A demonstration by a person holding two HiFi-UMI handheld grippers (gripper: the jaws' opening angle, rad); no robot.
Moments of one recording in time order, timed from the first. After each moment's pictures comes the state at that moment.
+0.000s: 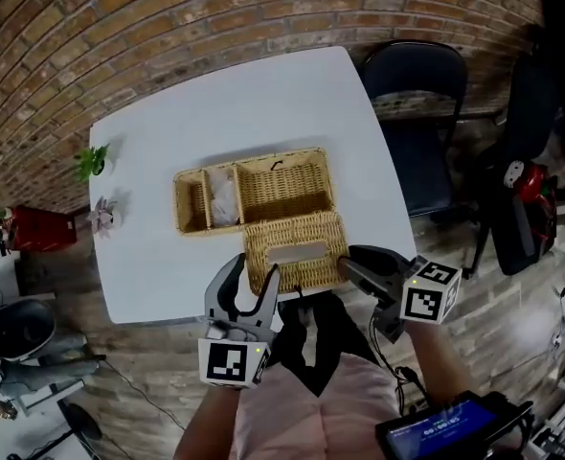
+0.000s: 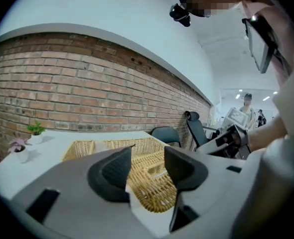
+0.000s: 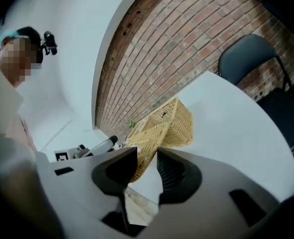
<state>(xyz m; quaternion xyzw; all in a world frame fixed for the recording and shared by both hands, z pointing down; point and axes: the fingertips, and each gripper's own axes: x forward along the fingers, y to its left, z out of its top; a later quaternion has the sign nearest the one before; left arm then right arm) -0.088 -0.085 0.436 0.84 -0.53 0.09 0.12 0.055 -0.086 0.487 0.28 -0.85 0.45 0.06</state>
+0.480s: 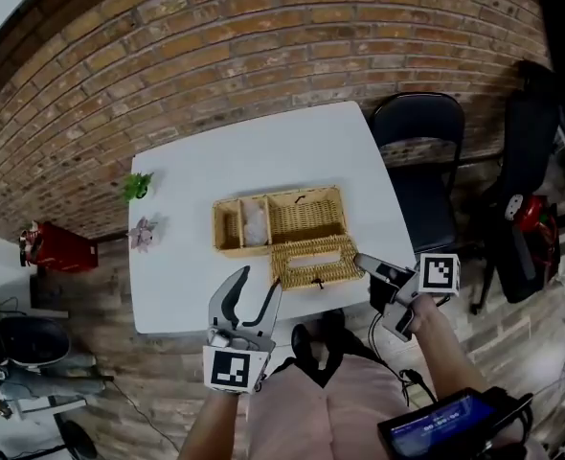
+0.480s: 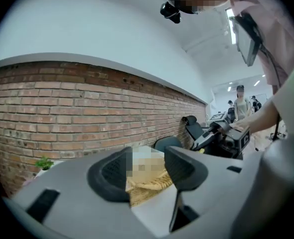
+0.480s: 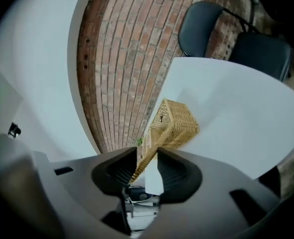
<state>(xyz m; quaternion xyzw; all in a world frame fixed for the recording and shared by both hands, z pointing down) -0.114 -0.071 0.365 0.85 -0.53 0.06 0.01 0.062 -0.107 0.458 0.28 -0.70 0.65 -0.07</state>
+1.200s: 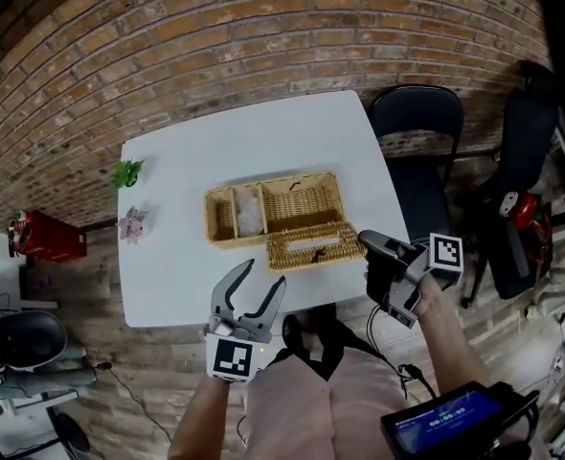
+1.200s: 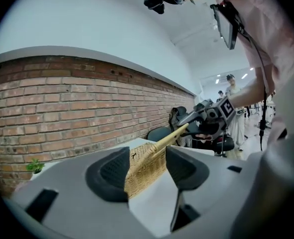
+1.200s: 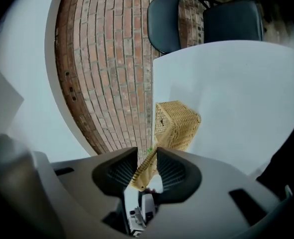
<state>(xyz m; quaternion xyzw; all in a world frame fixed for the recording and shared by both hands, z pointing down) -0.104 -0.074 0.405 0.88 -0.46 0.14 -0.04 0.068 -0.134 0.451 0.26 -0.59 0.74 -0.18</state>
